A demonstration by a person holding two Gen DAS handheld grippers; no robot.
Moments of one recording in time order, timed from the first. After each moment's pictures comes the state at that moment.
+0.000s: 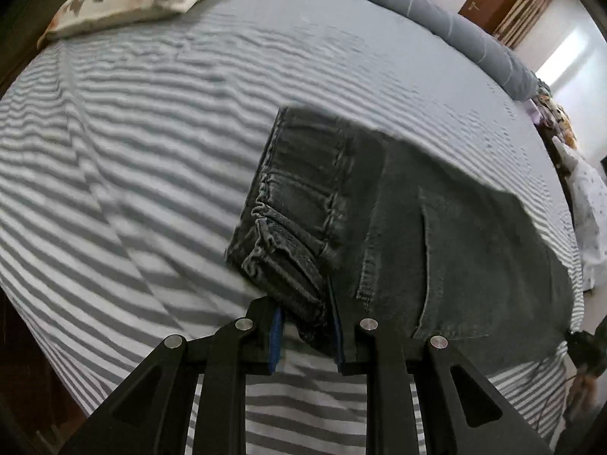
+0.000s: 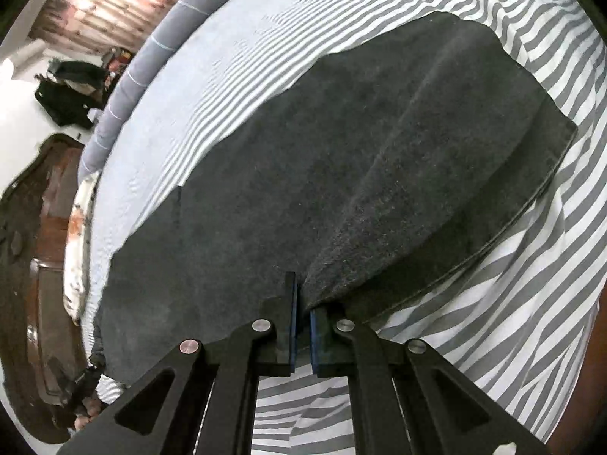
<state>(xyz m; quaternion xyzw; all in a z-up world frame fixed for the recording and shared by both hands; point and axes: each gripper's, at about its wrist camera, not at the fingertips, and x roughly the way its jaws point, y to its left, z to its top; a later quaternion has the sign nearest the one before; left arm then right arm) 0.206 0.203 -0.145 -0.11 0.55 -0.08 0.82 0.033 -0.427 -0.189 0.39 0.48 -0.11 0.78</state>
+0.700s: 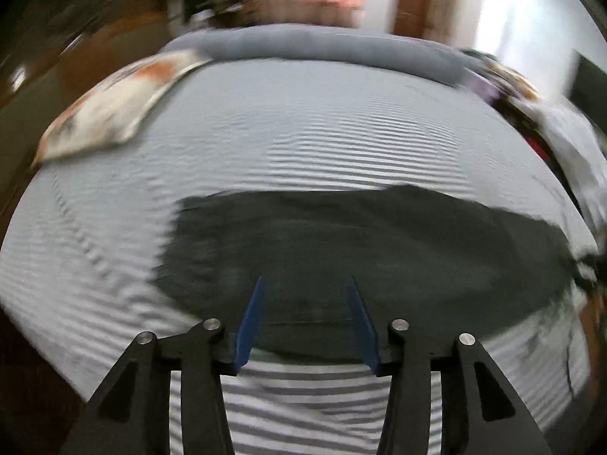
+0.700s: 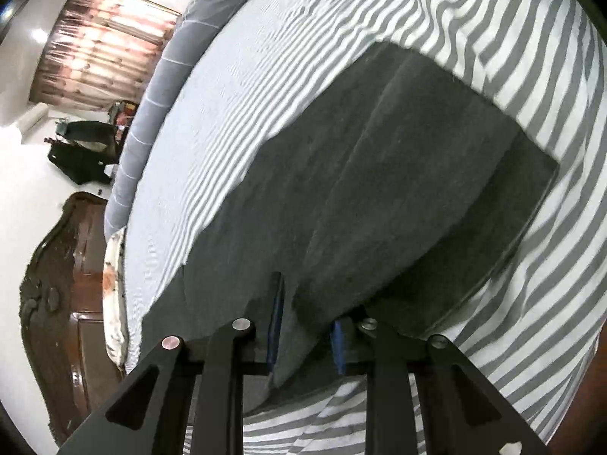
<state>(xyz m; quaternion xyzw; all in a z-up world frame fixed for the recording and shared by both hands) 0.116 0.065 -0.040 0.04 0.43 -0.15 0.89 0.016 -0.520 -0.196 0.49 0.40 -0.10 0.77</state>
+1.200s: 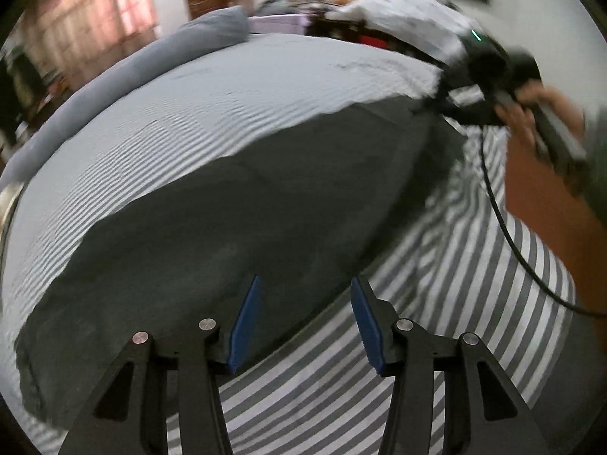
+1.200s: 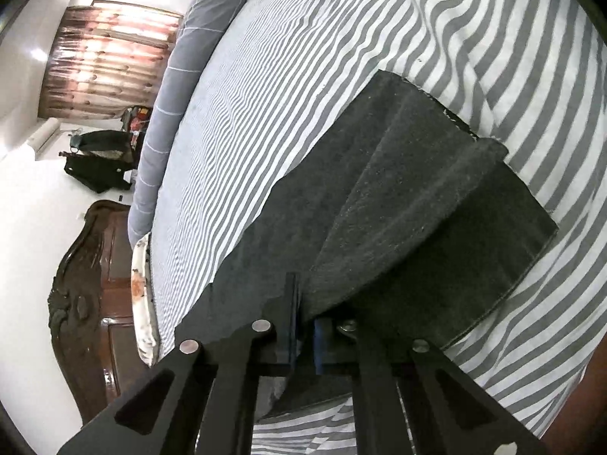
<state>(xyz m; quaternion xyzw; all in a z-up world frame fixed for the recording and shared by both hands) 0.025 -0.198 -0.096 0.23 0.39 -0.39 0.80 0.027 -0.555 -0.185 0.53 0.40 -0.06 0.75</state>
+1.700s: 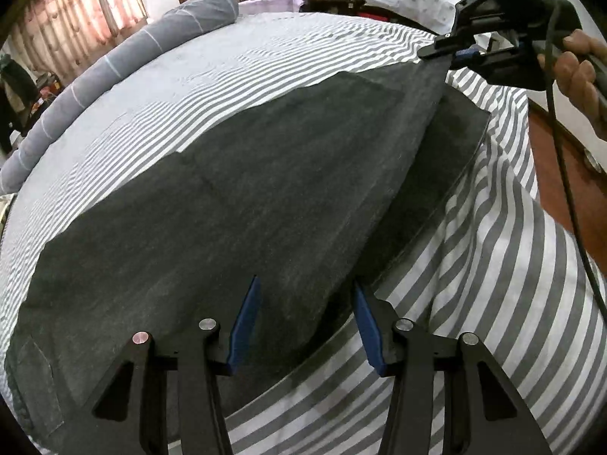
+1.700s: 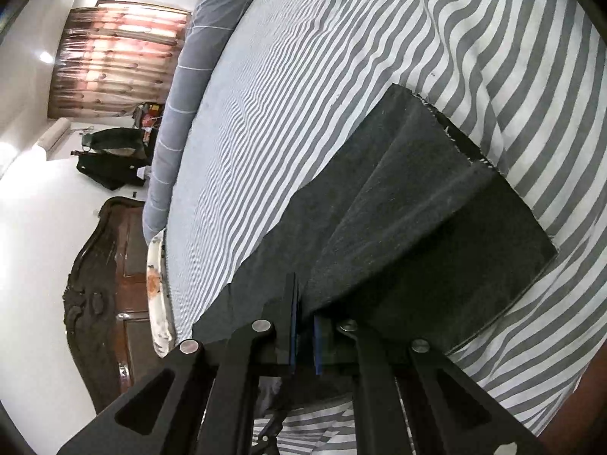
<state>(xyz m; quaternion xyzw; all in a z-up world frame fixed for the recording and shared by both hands) 0.042 -0.260 -0.146 0.26 0.41 -0.38 0.79 0.028 -0.573 -0.179 0.54 0.39 -0.03 0.74</state>
